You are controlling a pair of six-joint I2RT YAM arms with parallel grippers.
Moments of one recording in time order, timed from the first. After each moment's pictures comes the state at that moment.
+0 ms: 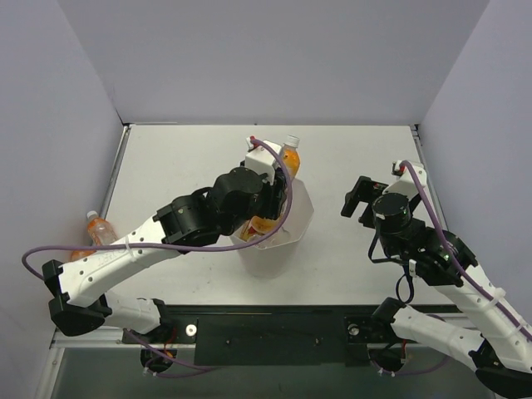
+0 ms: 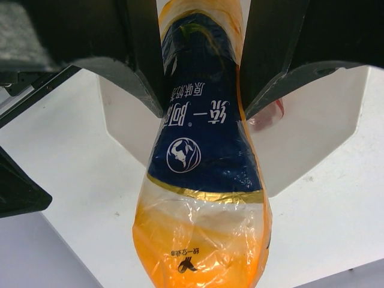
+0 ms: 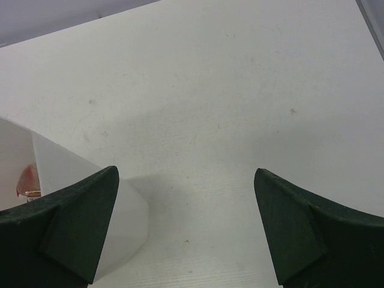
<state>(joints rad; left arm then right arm) -1.12 1.33 1.53 -0.62 -0.48 -0.36 0.77 0.82 1.14 -0.84 0.74 0.60</state>
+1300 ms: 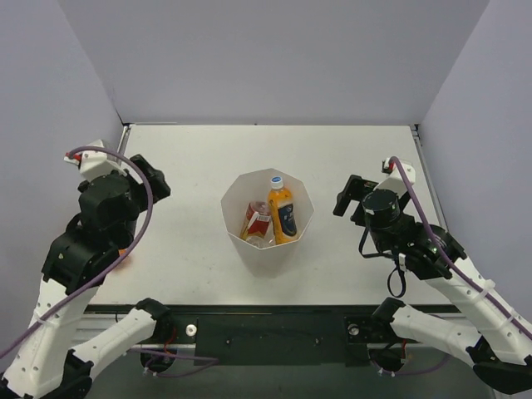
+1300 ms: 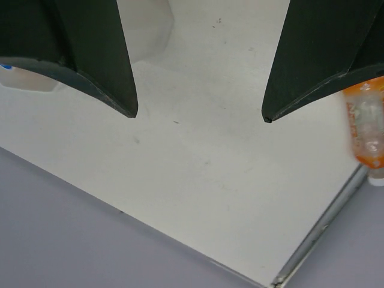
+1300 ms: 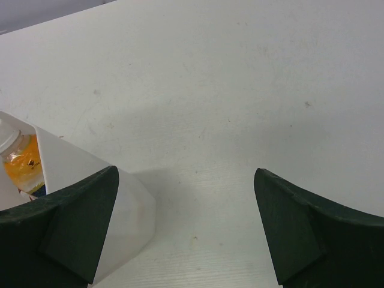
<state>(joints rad) -0.56 0.86 1.38 -0.84 -0.64 -0.58 0.77 0.86 1.12 -0.81 0.71 0.62</state>
